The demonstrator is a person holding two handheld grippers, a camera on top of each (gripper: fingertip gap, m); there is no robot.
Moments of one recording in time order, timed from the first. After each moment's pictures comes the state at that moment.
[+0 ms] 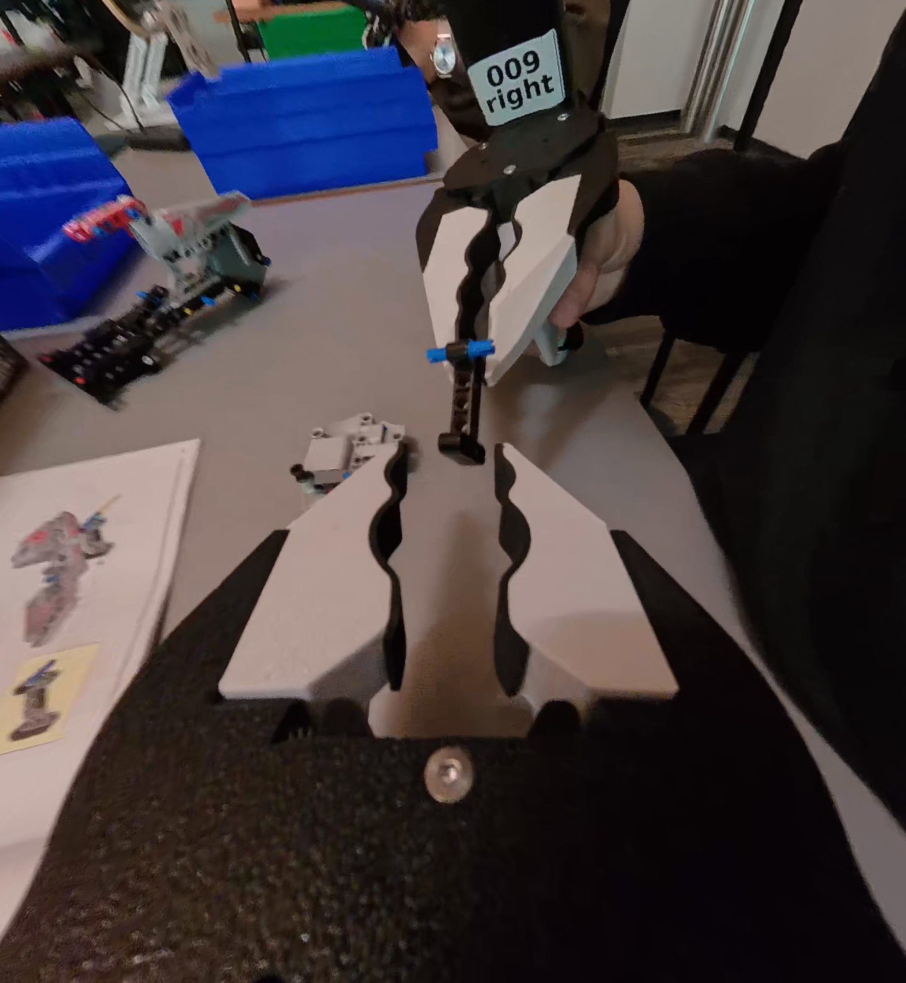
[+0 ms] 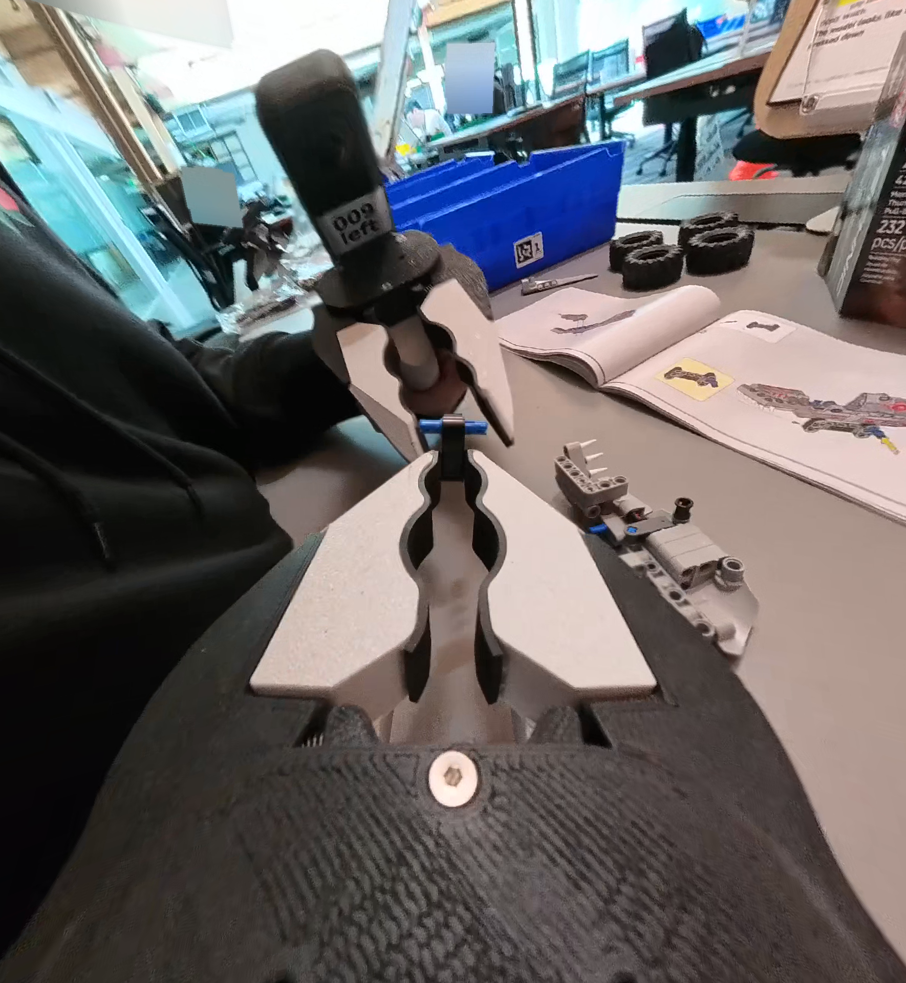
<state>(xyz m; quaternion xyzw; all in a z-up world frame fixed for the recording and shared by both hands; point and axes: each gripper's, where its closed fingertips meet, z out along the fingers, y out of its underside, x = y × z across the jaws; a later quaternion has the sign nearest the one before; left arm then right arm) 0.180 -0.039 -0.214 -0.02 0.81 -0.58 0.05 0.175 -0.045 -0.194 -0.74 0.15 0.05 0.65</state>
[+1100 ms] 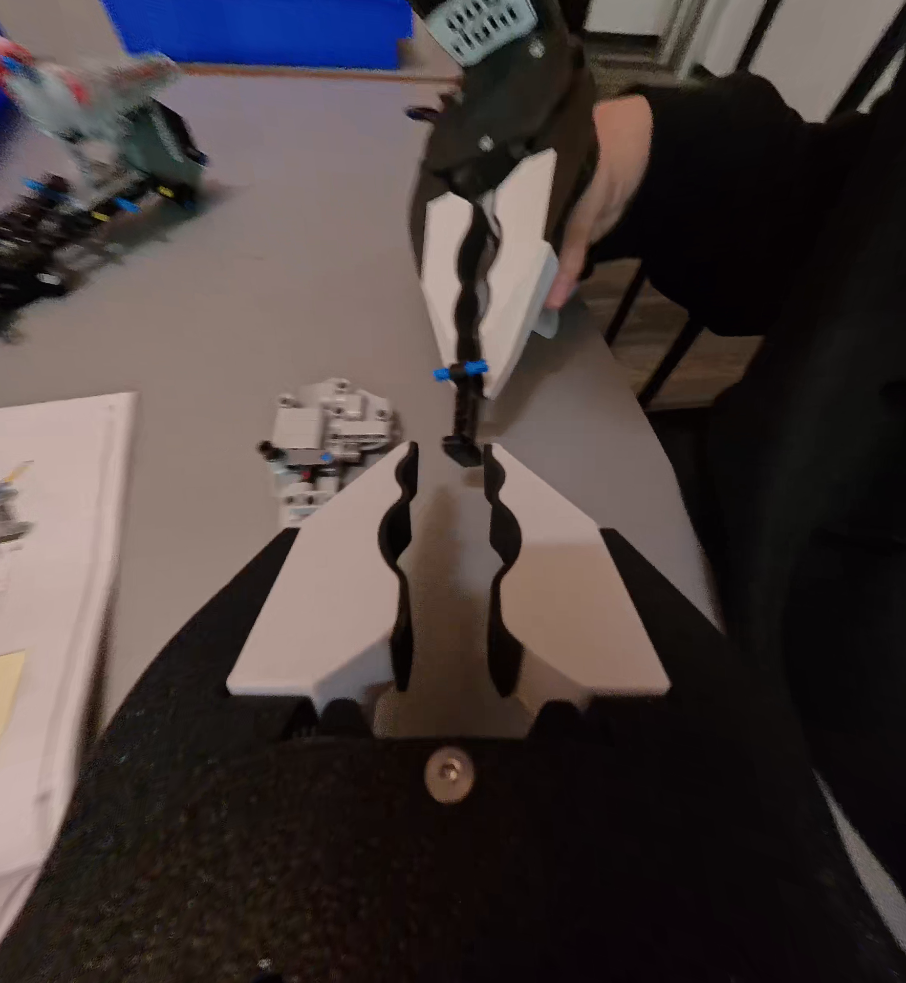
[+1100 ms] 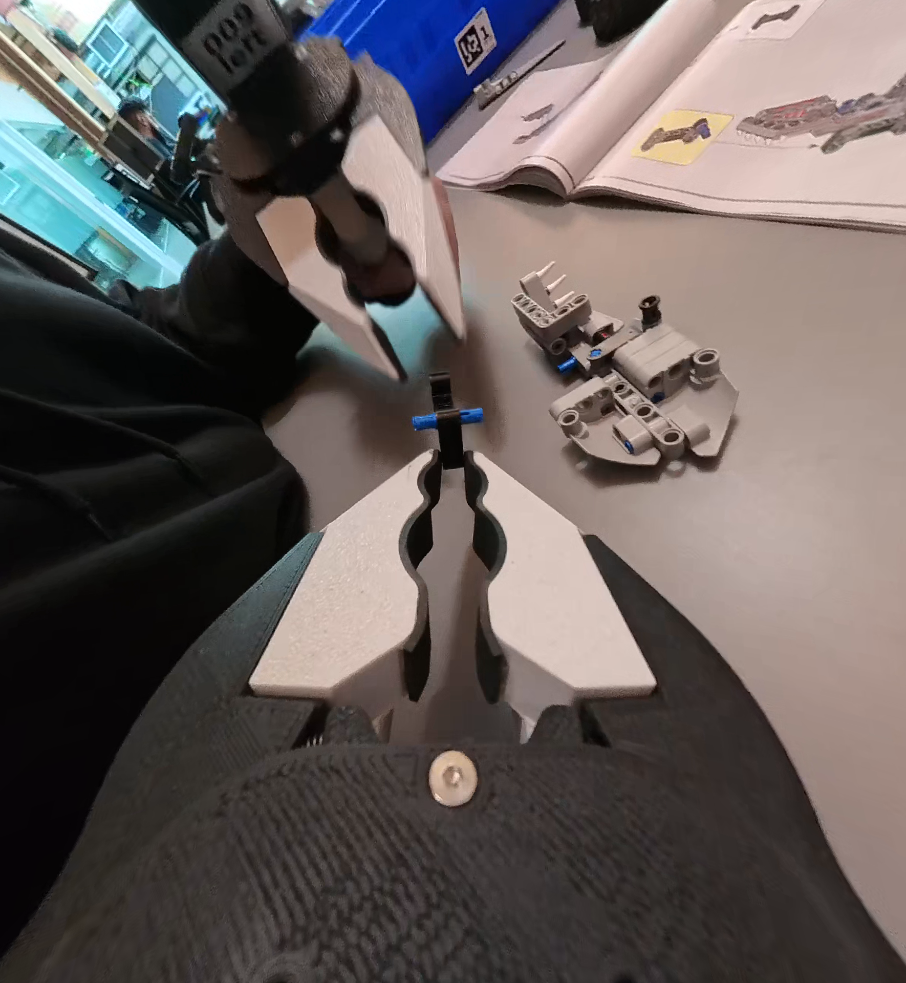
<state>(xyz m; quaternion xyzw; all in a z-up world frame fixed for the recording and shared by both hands) 0.183 -0.051 -0.229 -0.05 0.85 -0.52 -0.02 0.177 -0.076 -0.240 -0.78 0.26 0.16 0.54</state>
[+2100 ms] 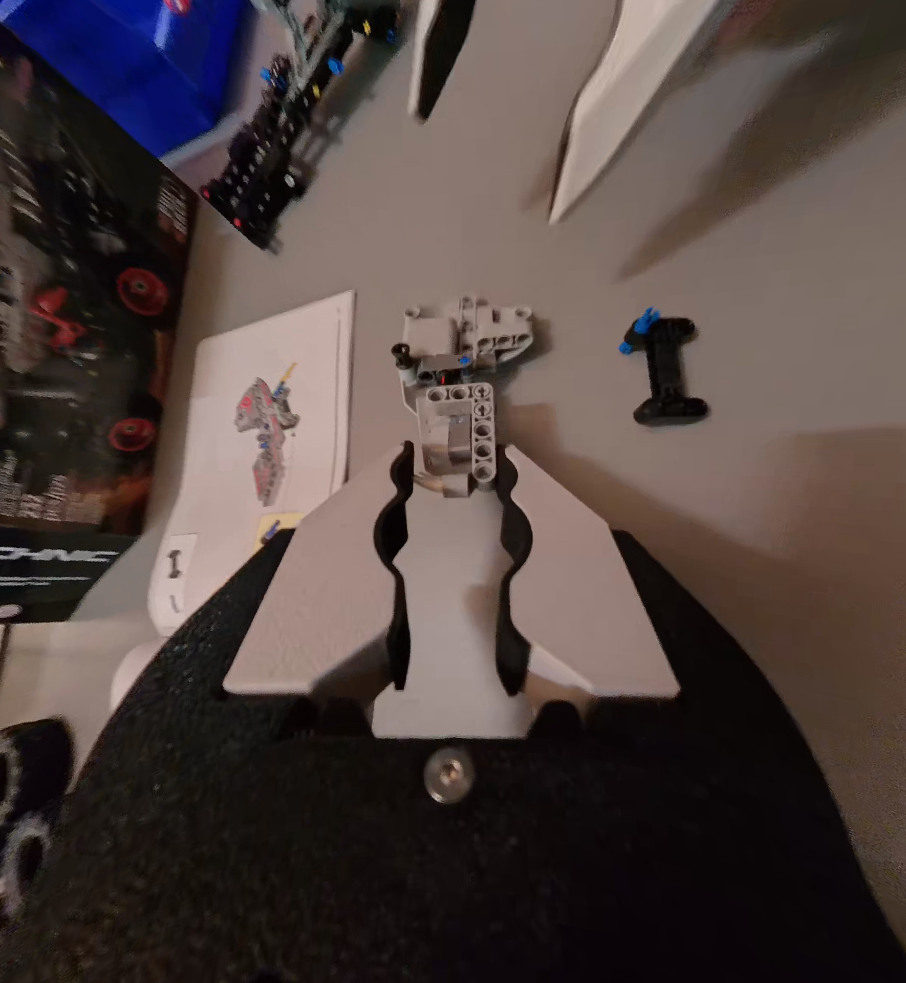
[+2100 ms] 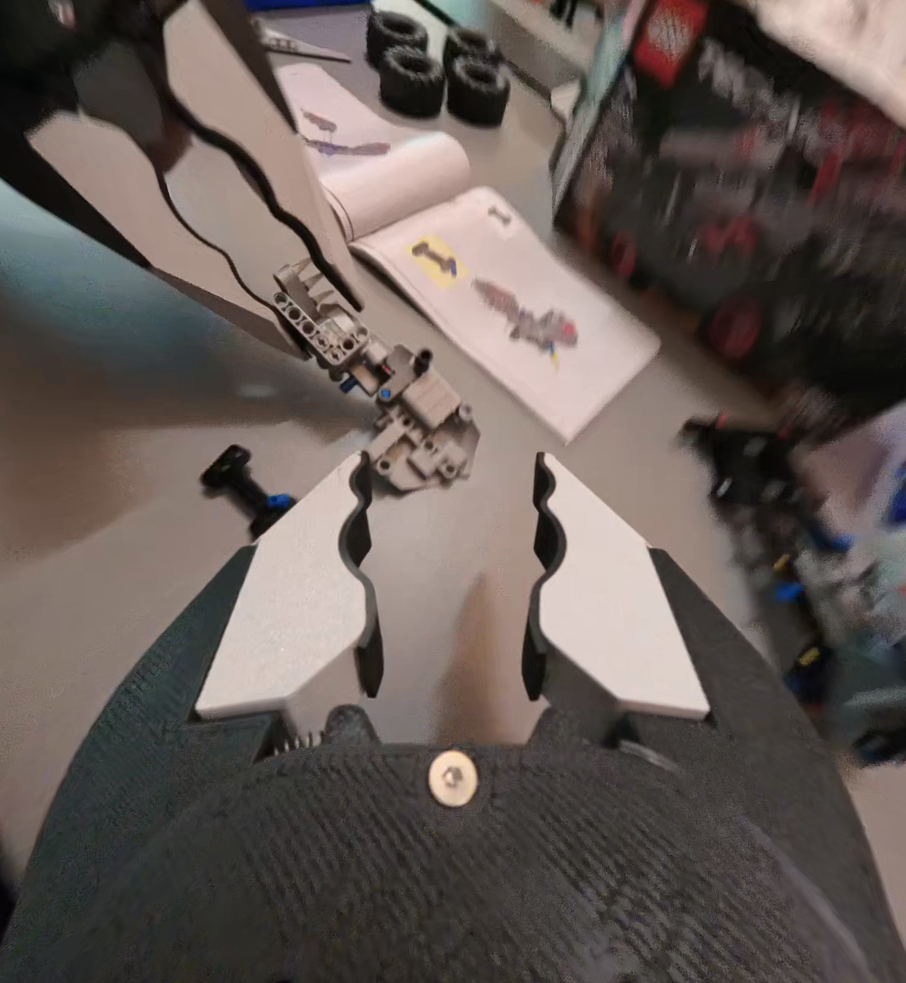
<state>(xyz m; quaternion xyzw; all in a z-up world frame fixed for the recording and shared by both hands) 0.245 -0.017 -0.247 -0.07 0.91 -0.34 0.24 0.256 -0.095 -0.219 -0.85 0.16 -0.22 0.44</state>
